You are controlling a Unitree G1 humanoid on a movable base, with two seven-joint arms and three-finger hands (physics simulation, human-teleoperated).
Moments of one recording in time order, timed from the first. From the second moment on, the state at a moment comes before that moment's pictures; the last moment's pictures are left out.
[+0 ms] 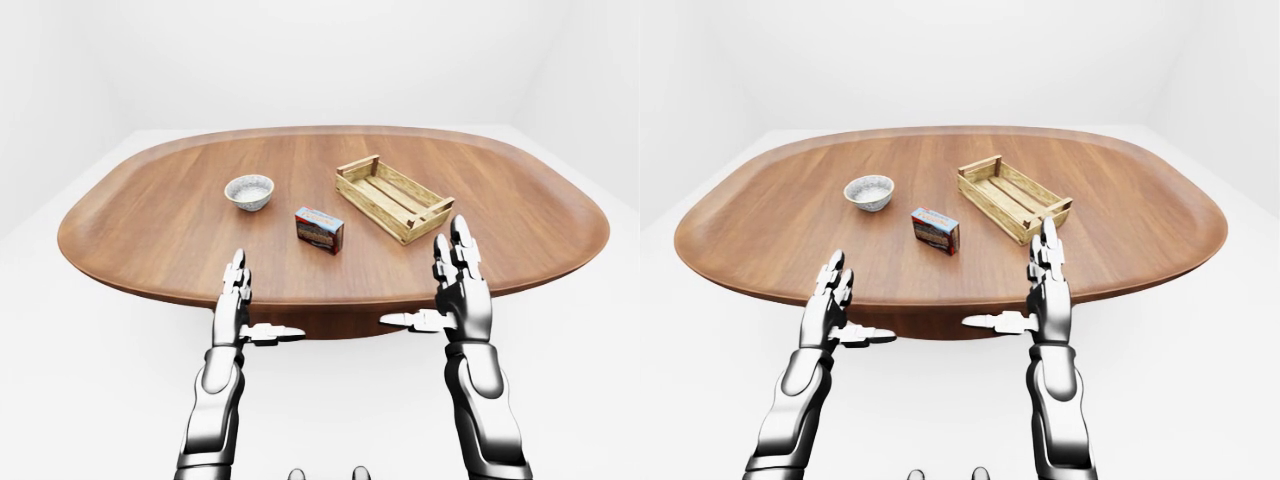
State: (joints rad) left arm 0.00 0.02 0.04 0.00 -0.02 0.00 -0.04; right arm 0.08 0.00 -0.04 -0.28 0.05 -0.09 -0.02
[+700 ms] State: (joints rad) left arm 0.00 0.02 0.04 0.00 -0.02 0.00 -0.04; right arm 0.08 0.00 -0.04 -0.27 0.05 -0.09 -0.02
